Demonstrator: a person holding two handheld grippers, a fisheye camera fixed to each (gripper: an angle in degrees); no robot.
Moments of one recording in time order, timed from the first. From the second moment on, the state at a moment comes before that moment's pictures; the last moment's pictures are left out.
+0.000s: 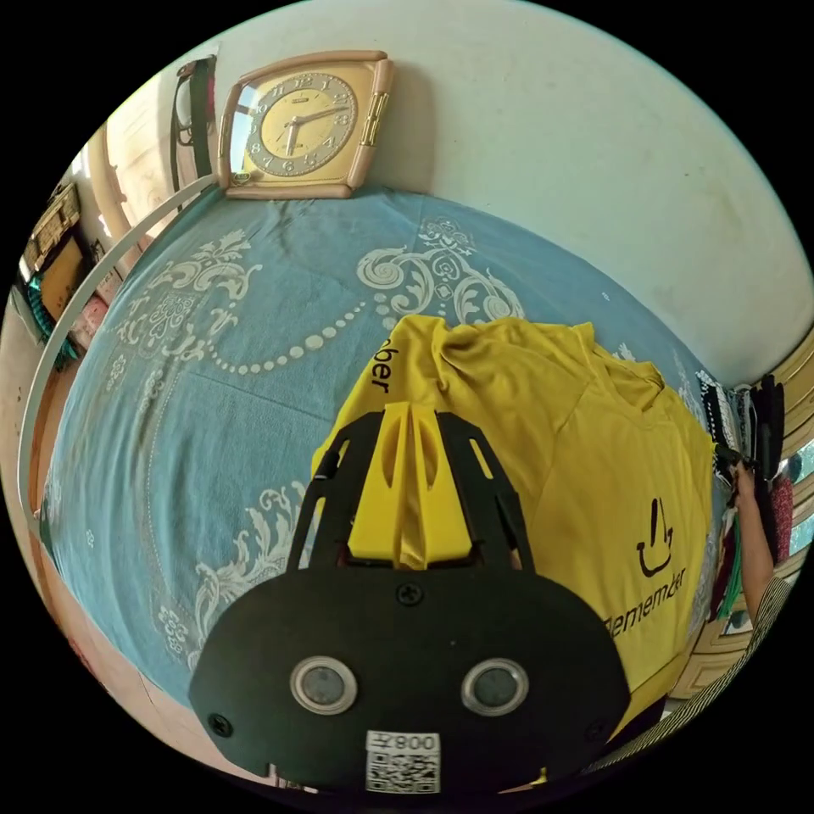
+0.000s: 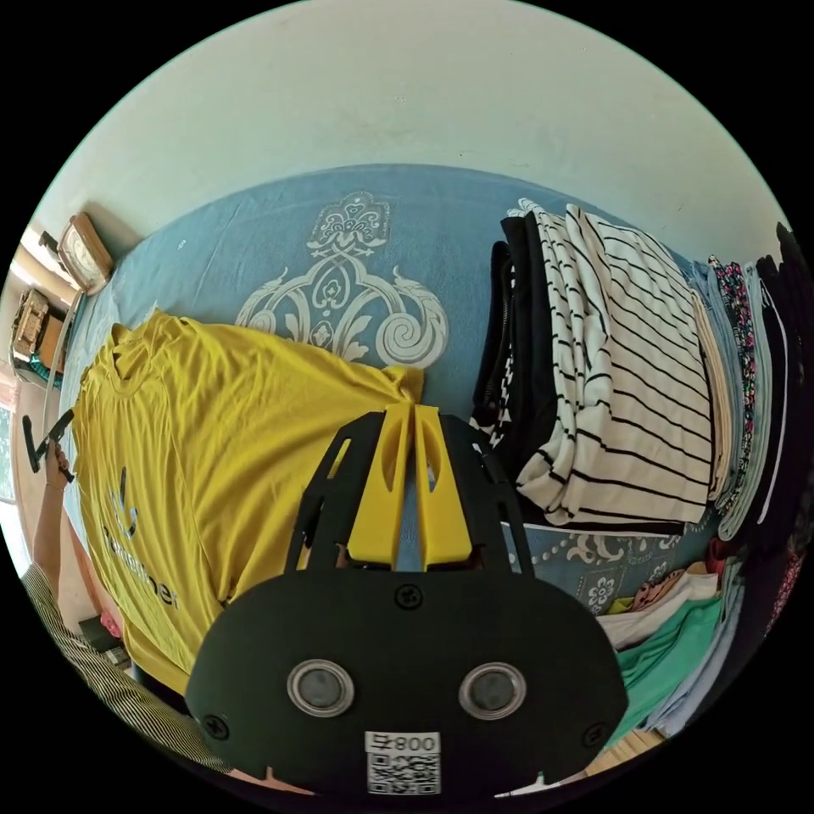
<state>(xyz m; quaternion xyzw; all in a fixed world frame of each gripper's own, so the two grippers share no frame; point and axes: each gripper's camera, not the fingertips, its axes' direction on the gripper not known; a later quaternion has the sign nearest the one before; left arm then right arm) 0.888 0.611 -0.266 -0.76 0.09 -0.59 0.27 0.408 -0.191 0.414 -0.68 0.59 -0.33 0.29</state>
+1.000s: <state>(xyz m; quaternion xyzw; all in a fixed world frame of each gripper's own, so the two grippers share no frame) 0.826 0.500 -0.448 -0.65 0.06 -0.75 0.14 0.218 0.088 0.342 -0.76 0.48 -0.27 0.35</state>
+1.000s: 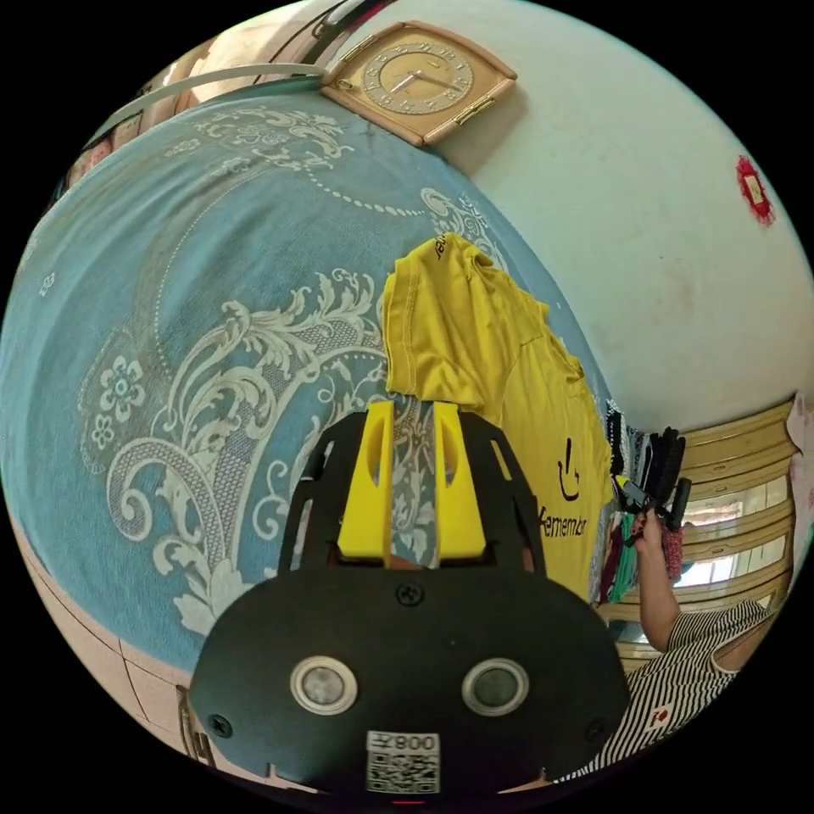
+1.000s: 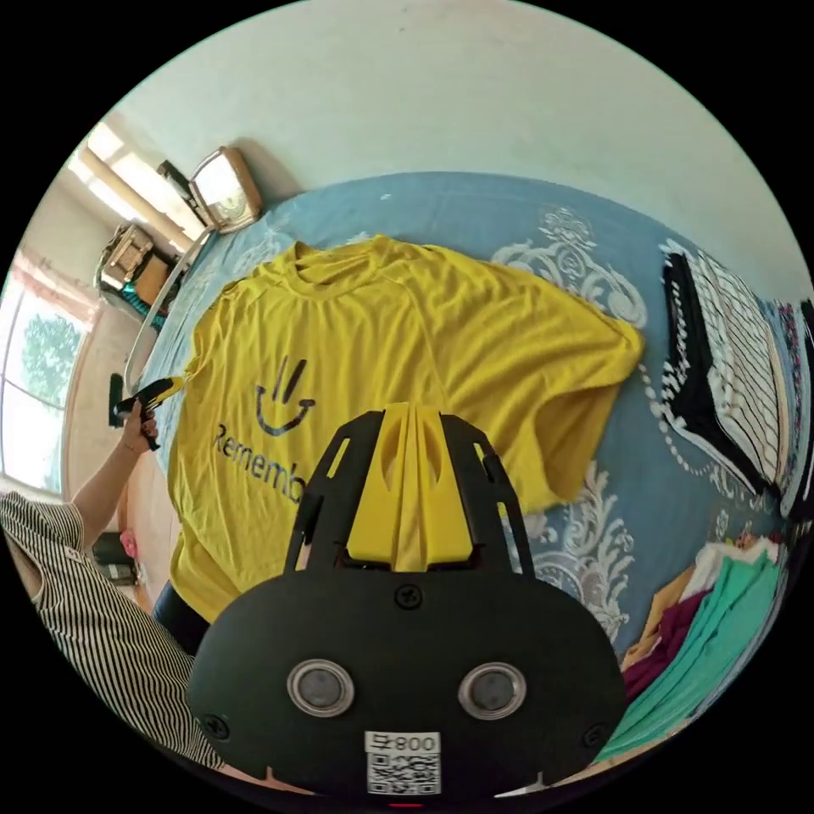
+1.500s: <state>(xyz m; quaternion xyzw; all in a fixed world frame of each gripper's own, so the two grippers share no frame) 0.840 0.438 -0.258 -0.65 0.27 -0.63 0.33 0.213 0.576 0.381 -0.91 0.15 -0.28 0.26</state>
